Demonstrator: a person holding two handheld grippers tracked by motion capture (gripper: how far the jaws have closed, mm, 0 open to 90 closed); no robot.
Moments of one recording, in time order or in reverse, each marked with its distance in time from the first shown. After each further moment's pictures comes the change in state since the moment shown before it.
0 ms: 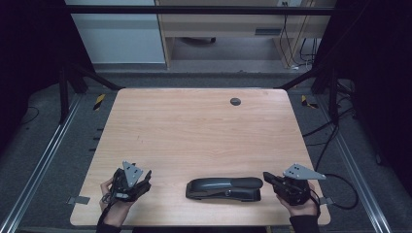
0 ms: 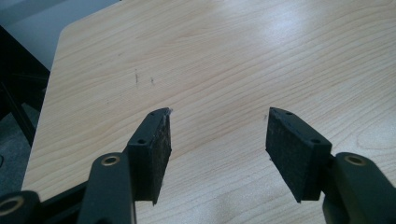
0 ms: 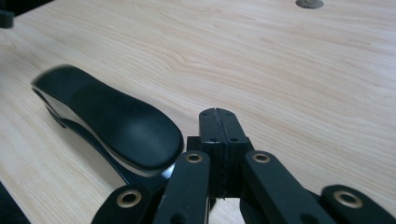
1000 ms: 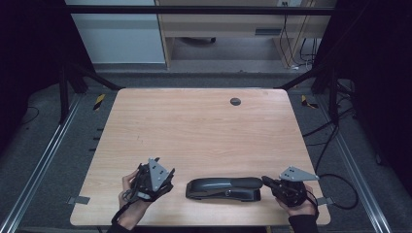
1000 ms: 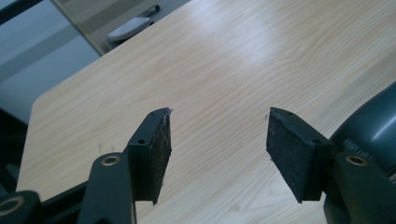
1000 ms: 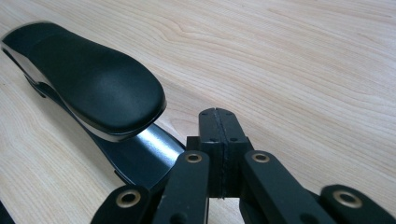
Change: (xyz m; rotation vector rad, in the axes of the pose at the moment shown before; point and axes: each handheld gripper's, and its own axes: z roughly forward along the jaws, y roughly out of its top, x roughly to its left) left arm -0.040 0.042 -0.021 -0.087 -0.074 0.136; right arm -0.008 -0.020 0.017 0.067 0.010 -0.029
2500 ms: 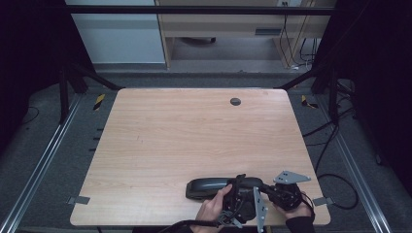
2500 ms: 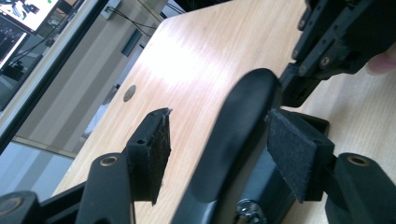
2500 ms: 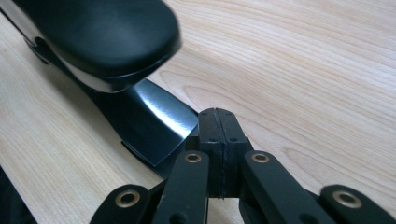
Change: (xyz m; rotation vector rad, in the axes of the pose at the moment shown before) left arm -0.200 0.096 0.014 -0.157 -0.133 0.483; right arm 0.002 -0.014 0.013 0.093 0.047 0.007
